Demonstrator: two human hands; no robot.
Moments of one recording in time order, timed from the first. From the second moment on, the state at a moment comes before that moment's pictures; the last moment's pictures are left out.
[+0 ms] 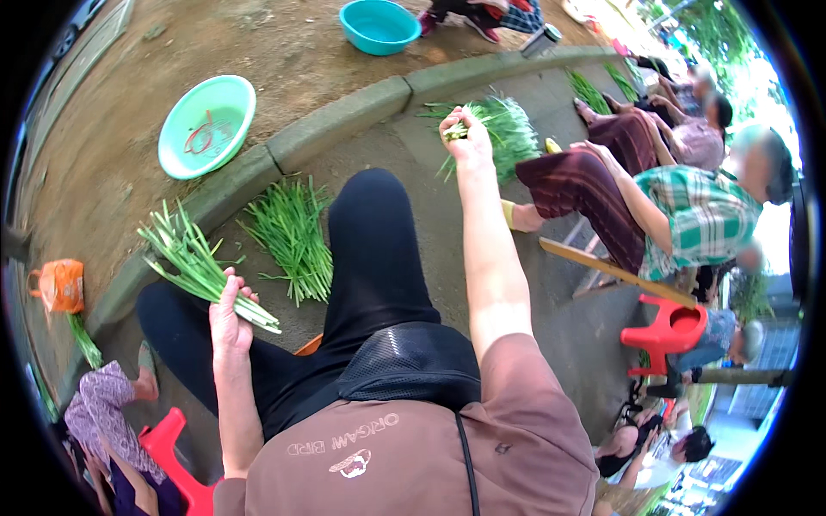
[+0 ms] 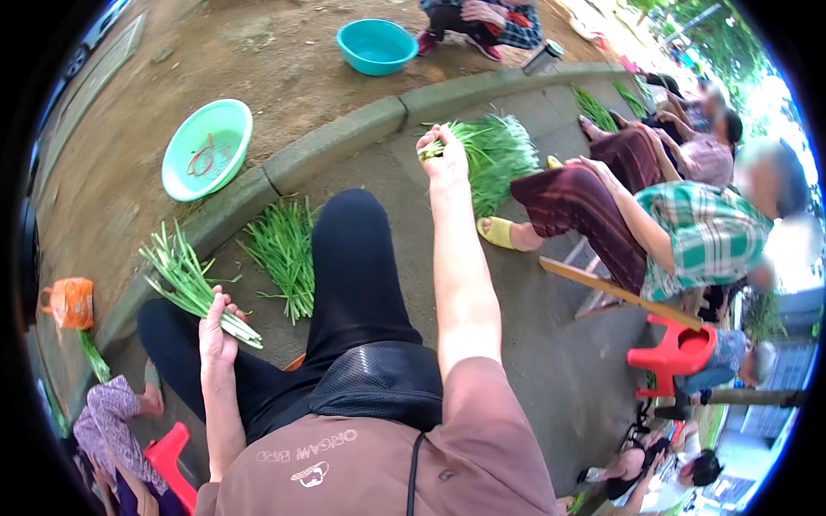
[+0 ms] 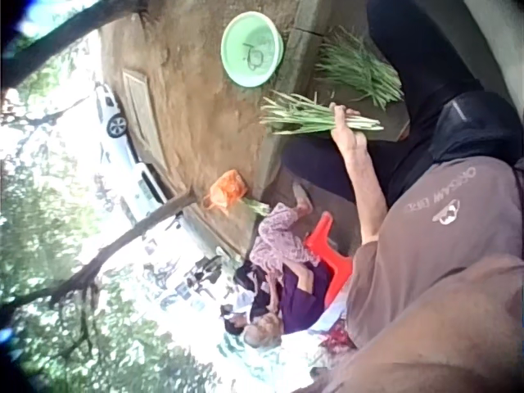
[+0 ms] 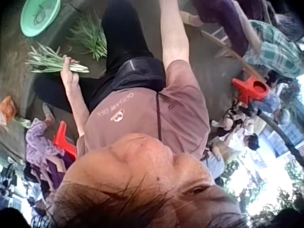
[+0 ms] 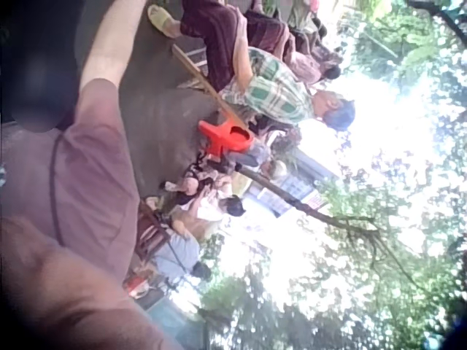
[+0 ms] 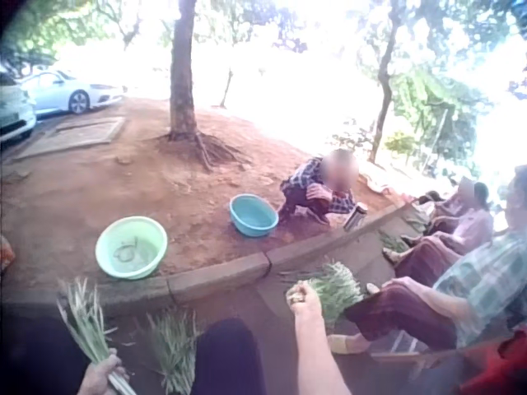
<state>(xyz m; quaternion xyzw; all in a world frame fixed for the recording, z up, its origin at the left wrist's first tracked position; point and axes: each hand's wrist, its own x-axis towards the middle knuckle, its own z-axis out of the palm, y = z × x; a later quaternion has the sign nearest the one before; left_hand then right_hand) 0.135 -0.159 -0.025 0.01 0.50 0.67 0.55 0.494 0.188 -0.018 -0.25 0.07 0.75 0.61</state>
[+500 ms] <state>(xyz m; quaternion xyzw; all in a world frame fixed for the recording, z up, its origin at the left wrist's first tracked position) 0.152 -0.152 0.021 0.10 0.42 0.70 0.57 0.302 -0.037 0.045 -0.22 -0.48 0.83 0.19</state>
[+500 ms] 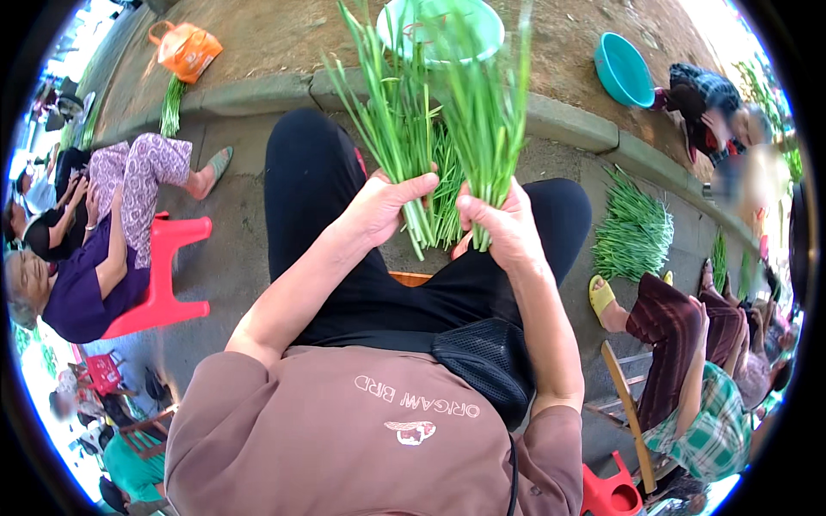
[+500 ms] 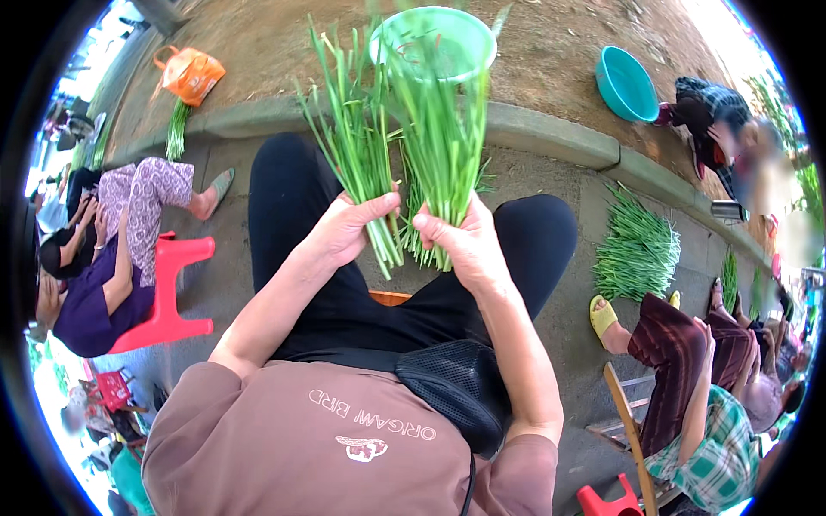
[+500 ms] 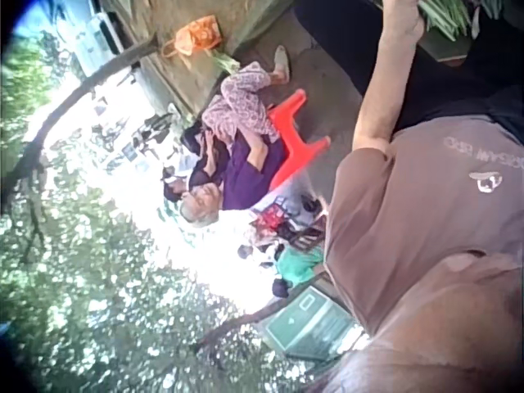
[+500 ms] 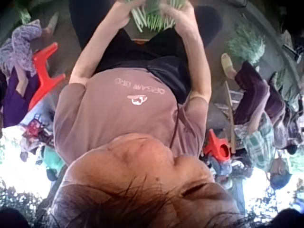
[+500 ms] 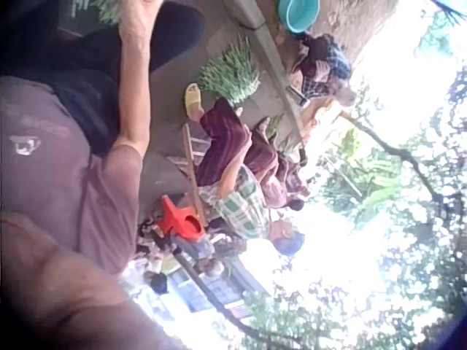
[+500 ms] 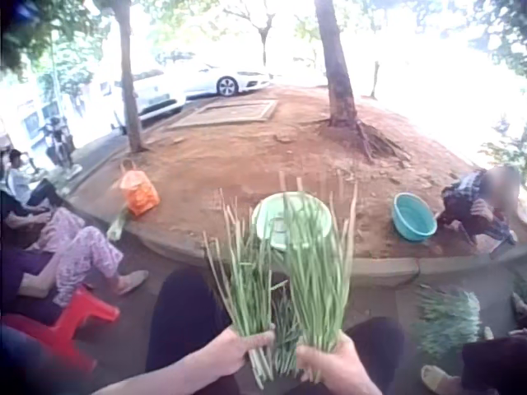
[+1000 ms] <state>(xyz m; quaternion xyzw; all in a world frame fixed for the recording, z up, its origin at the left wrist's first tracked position) 0.158 -0.156 -0.001 0.05 0.37 0.71 0.59 0.293 -0.060 0.010 -0.25 -0.48 0.82 0.19</state>
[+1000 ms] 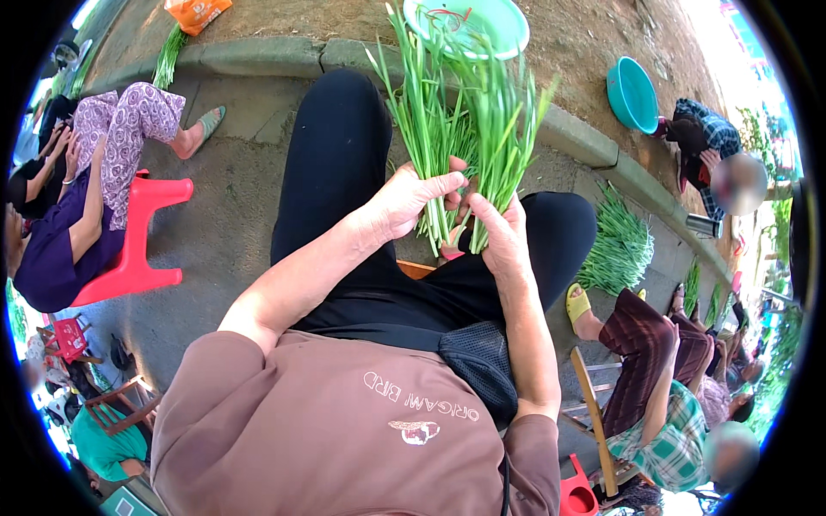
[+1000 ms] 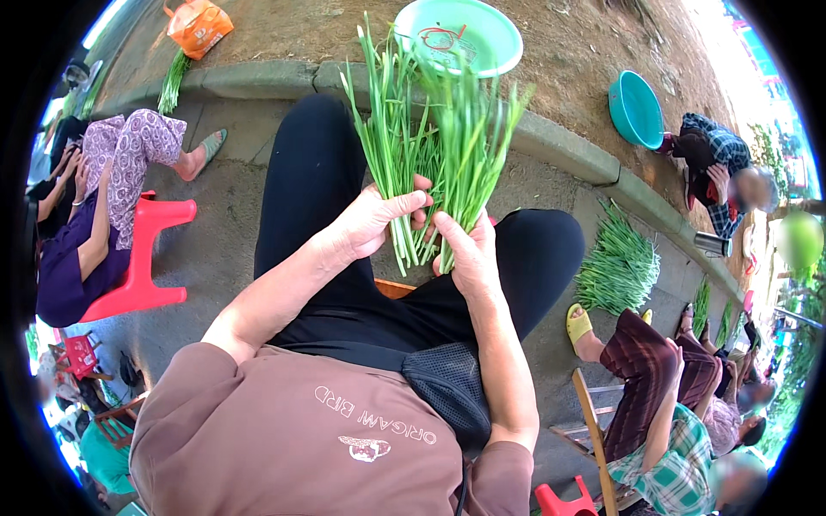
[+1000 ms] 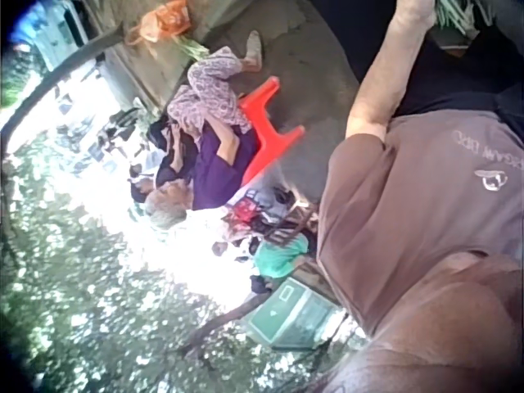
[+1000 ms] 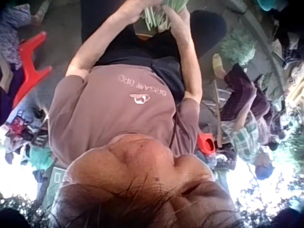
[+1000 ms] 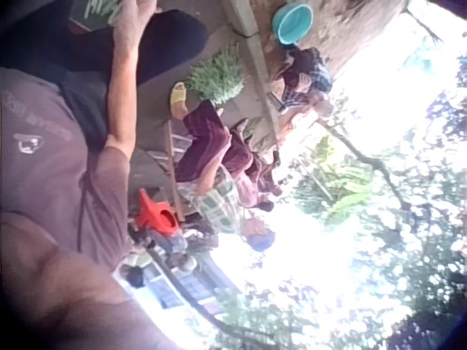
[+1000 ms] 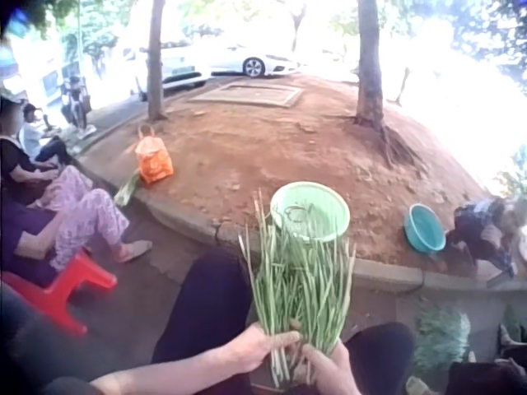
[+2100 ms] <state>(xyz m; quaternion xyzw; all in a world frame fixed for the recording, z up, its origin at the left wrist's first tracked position) 0.143 -0.159 -0.018 0.18 0.51 0.63 0.56 0.288 -0.066 -0.004 -0.30 -0.52 0.78 0.18</state>
